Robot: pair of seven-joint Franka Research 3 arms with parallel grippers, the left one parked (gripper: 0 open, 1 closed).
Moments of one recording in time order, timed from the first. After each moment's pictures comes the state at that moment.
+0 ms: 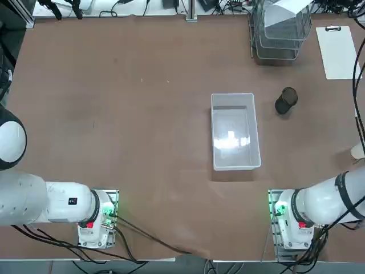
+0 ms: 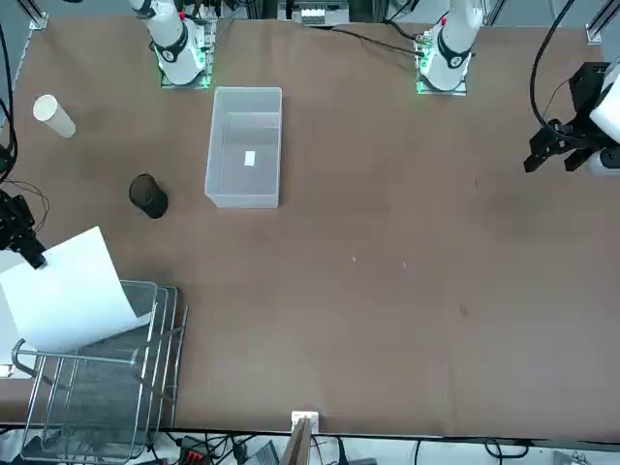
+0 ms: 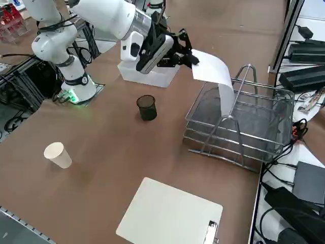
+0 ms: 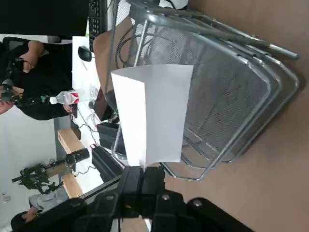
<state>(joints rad) 0.14 0.09 -0.45 -1.91 0.97 2.27 0.26</state>
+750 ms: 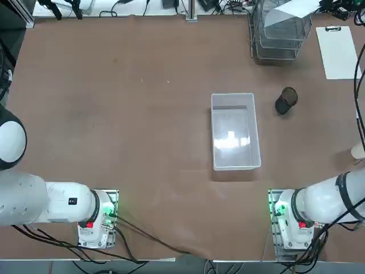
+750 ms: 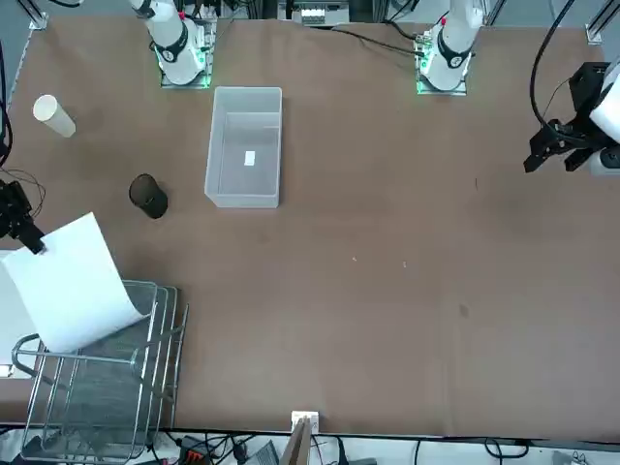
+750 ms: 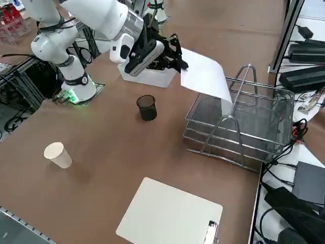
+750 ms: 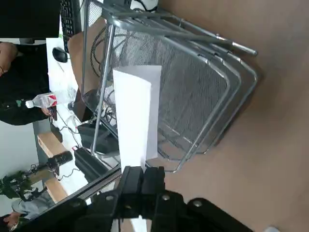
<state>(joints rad) 0.10 0.06 -0.44 -1.92 0.84 2.18 0.36</state>
